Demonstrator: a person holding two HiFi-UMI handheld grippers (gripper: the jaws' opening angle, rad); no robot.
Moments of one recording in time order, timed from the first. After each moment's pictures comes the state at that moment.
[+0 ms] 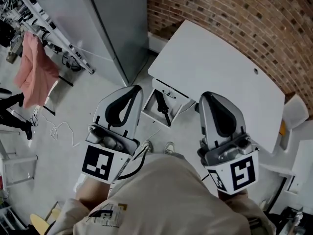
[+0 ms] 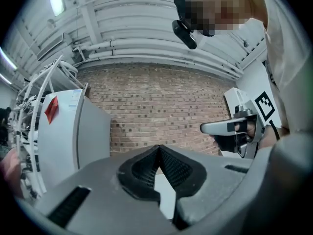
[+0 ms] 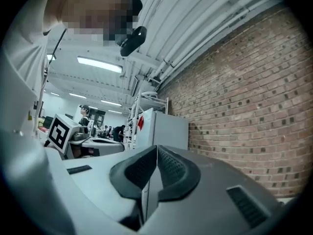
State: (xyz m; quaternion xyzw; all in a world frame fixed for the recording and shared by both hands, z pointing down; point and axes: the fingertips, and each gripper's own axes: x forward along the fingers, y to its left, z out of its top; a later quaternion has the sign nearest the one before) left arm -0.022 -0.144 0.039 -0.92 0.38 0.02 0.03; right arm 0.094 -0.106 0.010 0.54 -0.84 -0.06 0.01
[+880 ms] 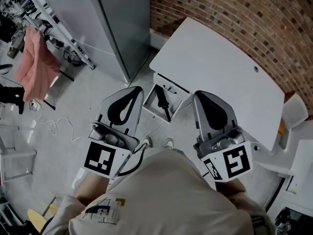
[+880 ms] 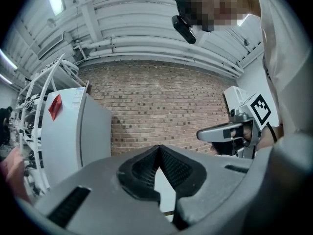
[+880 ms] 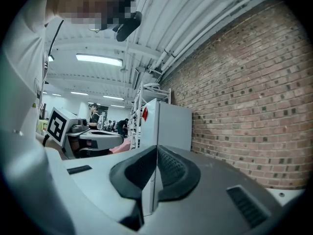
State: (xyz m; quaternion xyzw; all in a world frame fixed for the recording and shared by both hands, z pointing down) left arm -0.031 -0.113 0.058 -0.92 0.39 0.00 0.02; right arm 0.082 -0.090 0.048 0.52 -0.85 -0.02 0.04
